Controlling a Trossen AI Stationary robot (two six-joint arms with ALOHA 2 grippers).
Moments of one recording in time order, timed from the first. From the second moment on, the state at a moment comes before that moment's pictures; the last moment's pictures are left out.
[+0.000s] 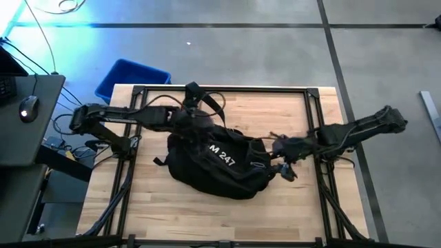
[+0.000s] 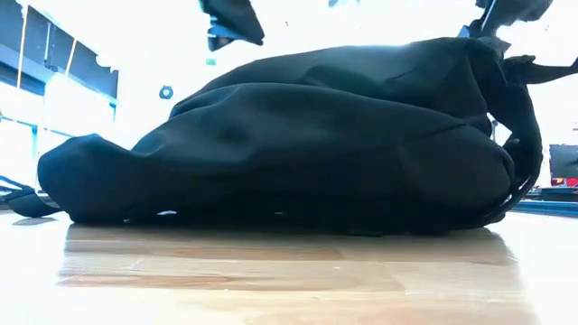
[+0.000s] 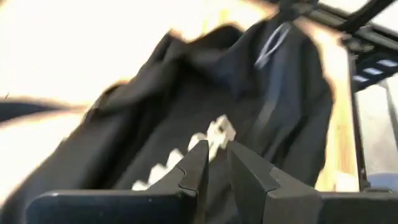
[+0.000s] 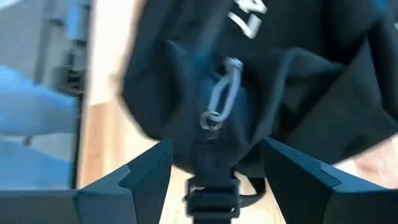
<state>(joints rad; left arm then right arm) 0.00 1.48 1.32 -0.57 0.03 -0.25 0.31 1.08 0.88 -0.71 0.03 0.52</state>
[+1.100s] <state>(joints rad) -0.28 1.74 1.43 -0.96 0.04 -0.55 0.31 1.42 0.88 -0.79 0.16 0.48</state>
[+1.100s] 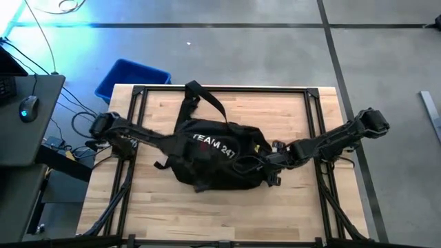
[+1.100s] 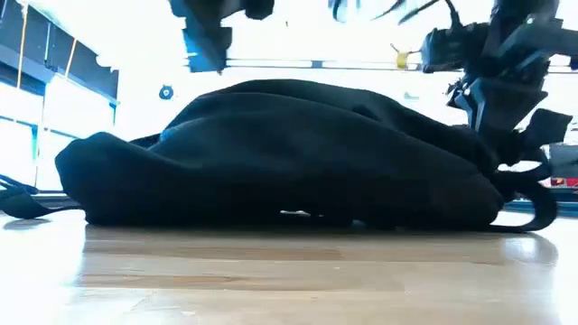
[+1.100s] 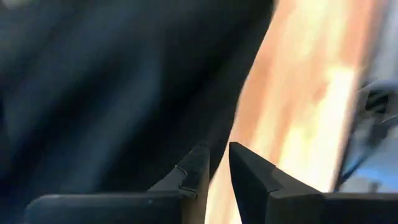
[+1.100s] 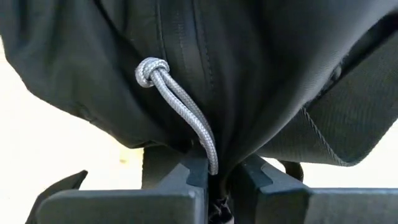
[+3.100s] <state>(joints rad) -0.41 0.97 1.32 -1.18 -0.20 -0.63 0.04 2.28 1.79 -0.14 -0.33 0.54</state>
